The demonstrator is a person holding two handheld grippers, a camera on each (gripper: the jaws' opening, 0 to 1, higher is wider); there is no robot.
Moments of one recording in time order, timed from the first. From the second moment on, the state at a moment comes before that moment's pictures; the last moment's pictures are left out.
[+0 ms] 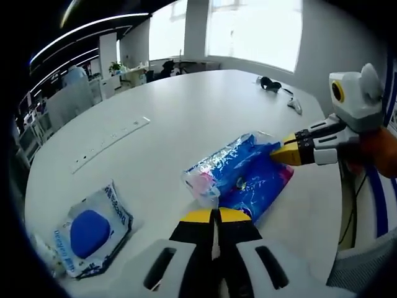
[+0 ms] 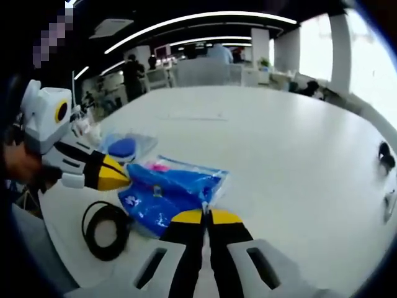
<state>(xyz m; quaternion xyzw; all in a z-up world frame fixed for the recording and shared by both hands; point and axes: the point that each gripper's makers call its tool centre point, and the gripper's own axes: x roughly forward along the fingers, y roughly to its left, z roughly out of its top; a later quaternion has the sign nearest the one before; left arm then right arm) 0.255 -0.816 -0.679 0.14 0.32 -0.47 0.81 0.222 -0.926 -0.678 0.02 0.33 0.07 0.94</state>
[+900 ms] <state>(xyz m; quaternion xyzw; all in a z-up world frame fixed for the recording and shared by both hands) 0.281 -0.804 -0.682 0.13 0.32 -0.44 0.83 0.255 -0.915 -0.681 0.00 0.33 0.10 0.94</state>
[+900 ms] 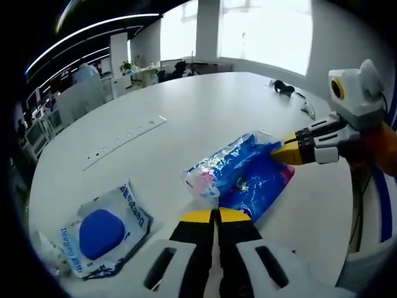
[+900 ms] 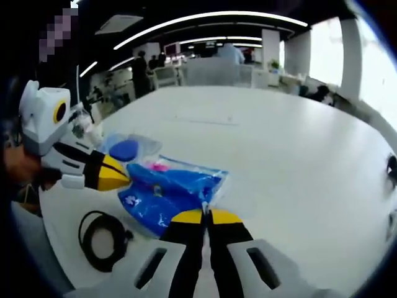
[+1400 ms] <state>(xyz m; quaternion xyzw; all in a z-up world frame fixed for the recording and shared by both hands) 0.294 -0.801 -0.689 0.13 0.32 -0.42 0.84 0.272 -0.912 -0.687 0.00 0.33 0.11 0.94</state>
